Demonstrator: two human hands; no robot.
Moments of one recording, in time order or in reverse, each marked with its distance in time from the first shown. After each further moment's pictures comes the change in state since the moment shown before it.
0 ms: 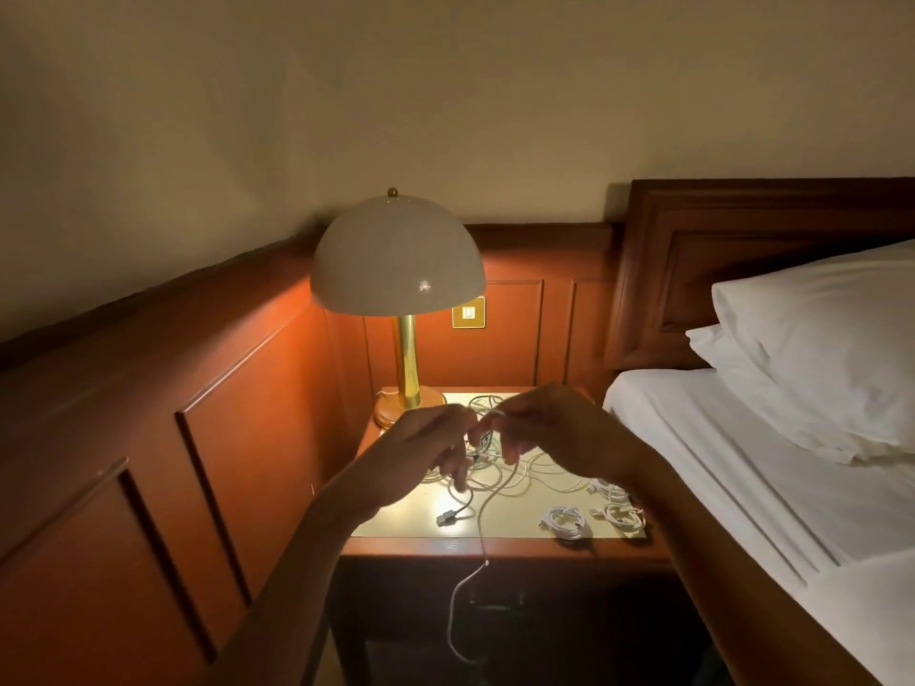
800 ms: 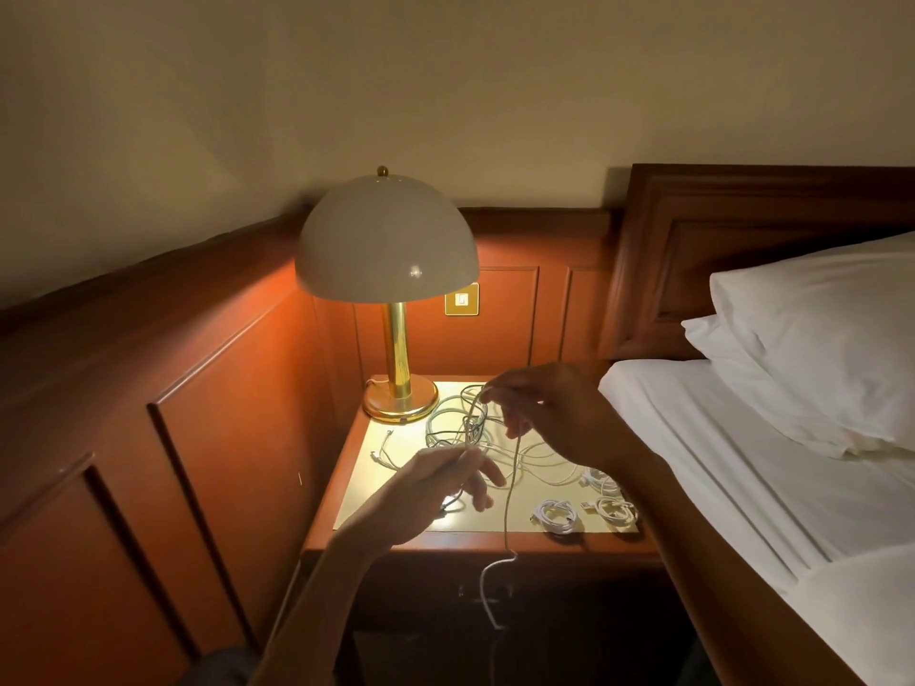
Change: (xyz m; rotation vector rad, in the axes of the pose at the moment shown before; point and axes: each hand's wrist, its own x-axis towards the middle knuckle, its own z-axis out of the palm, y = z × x) left_hand 0.008 -0.060 0.027 -0.038 0.023 0.043; right_hand 0.018 0.029 0.001 -0.088 0.195 -0.146
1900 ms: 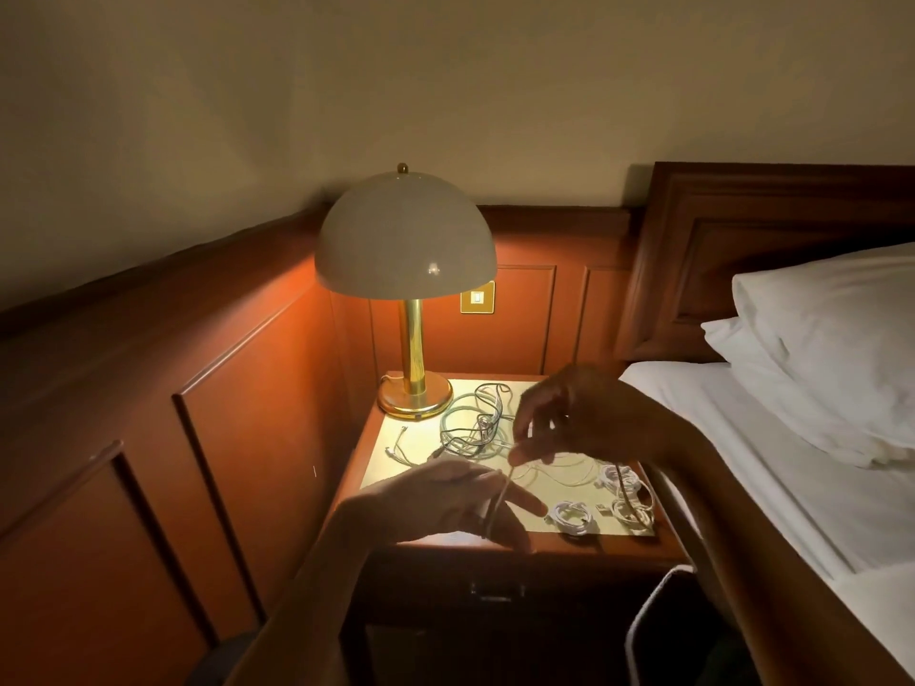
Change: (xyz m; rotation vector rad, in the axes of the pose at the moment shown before) left_hand -0.006 0.019 -0.017 -0.153 -0.457 -0.212; right_hand -0.002 -0.031 -0.028 -0.044 -0.372 0.060
